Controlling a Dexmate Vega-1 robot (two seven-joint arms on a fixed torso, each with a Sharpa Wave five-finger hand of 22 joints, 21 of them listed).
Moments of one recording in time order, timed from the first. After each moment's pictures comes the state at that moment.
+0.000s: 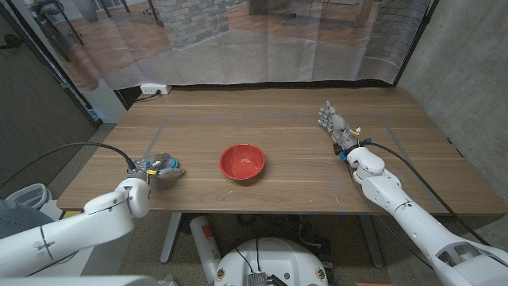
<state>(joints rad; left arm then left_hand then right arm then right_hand) 1.23 1.21 0.46 -2.17 0.03 0.95 0.40 0.70 -0.04 -0.01 -0.09 0.44 0.19 -0.10 0.22 0.20 0.14 -0.09 0.23 0.20 0.19 0.02 0.22 0.19 0.36 0.21 0.25 0.18 -0.87 -0.44 -0.33 -1.30 0.53 0.22 0.02 0.25 0.02 0.11 0.06 0.21 0.16 0.08 0.20 0.18 0.15 0.10 0.21 0.18 0.06 0.07 0.19 0.18 0.11 -0.02 0.30 0.18</state>
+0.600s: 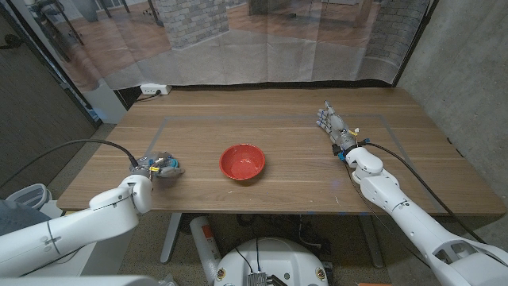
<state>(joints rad) 1.16 1.21 0.53 -2.17 0.02 1.01 0.37 0.92 0.05 0.05 -0.12 0.32 0.31 -0.09 0.25 0.21 0.25 -0.13 0.25 0.22 0.38 -0.03 0.26 0.22 0.46 0.22 0.31 0.18 -0.85 -0.42 -0.34 -1.27 0.53 0.23 0.04 0.25 0.02 0.11 0.06 0.21 0.16 0.08 0.20 0.18 0.15 0.10 0.21 0.18 0.06 0.07 0.19 0.18 0.12 -0.02 0.30 0.18</state>
